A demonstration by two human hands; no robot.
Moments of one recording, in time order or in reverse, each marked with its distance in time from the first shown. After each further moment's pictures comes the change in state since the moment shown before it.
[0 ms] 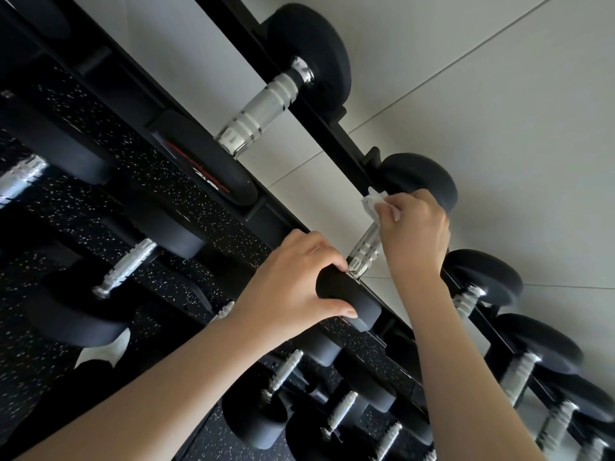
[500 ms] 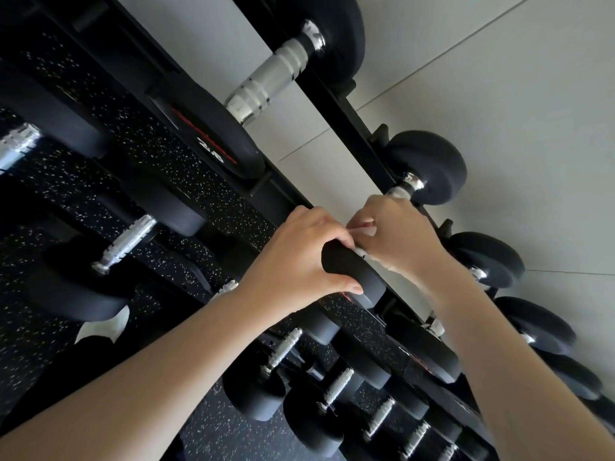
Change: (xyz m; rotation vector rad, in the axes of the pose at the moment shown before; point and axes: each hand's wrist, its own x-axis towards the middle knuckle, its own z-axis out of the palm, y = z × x) left_hand 0.001 0.000 0.002 -0.096 0.003 -0.060; right_hand -0.014 -0.012 -0.016 -0.084 -0.596 -0.317
